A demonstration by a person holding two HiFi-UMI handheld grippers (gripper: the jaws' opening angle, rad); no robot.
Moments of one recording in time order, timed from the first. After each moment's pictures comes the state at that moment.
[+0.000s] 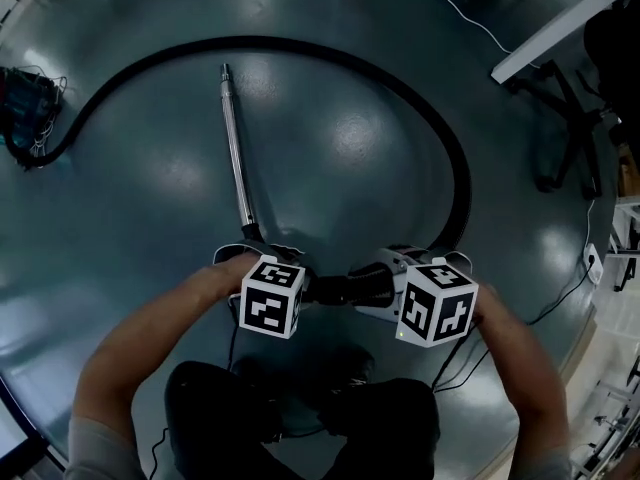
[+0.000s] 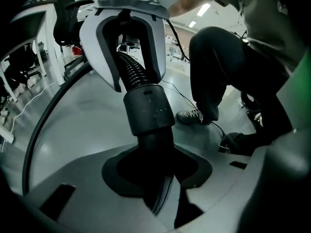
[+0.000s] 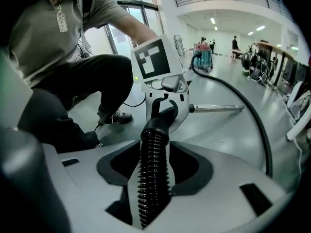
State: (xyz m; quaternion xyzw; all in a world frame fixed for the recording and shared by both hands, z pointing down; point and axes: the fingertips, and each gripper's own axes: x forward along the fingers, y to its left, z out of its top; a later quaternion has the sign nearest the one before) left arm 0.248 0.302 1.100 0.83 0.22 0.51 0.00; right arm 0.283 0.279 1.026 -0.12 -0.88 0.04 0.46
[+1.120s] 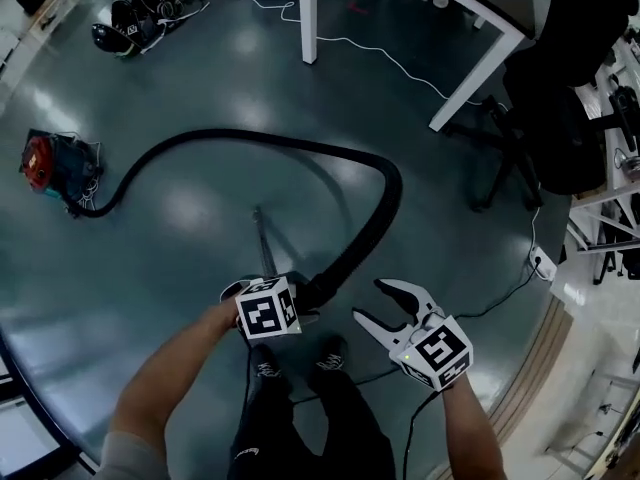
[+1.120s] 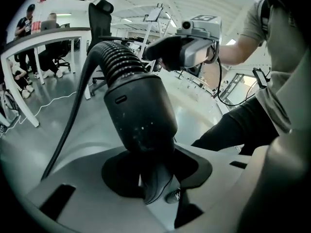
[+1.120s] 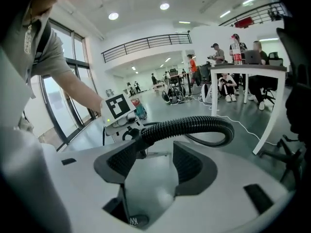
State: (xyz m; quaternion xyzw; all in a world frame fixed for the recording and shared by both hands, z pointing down) left arm 0.323 0.288 0.735 0.86 0.11 0.47 0.15; right arm 0.385 0.253 0.624 0.31 -0.90 0.22 0.23
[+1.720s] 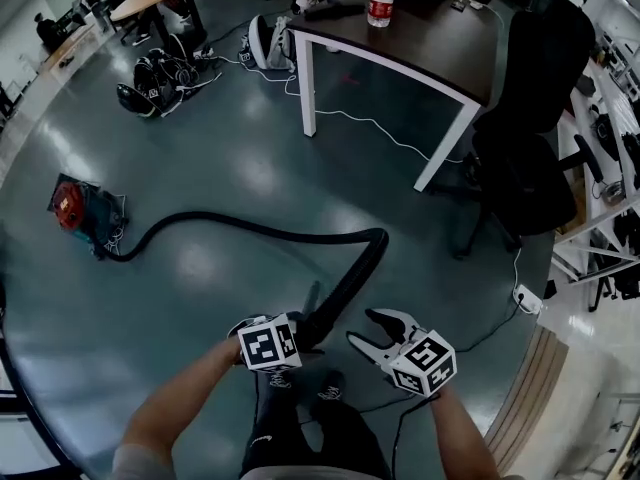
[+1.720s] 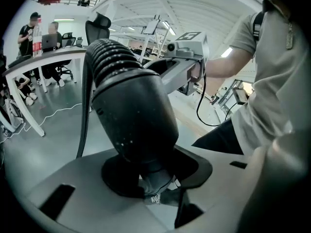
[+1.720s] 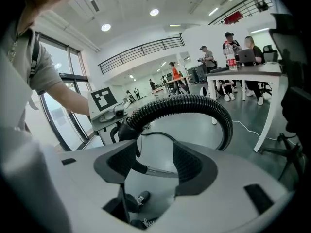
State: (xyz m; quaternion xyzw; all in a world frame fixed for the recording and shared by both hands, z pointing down) left arm 0.351 0.309 0.551 0.88 0.10 0.44 0.15; right arm 0.403 0.260 0.490 0.31 -0.89 0.27 0.18
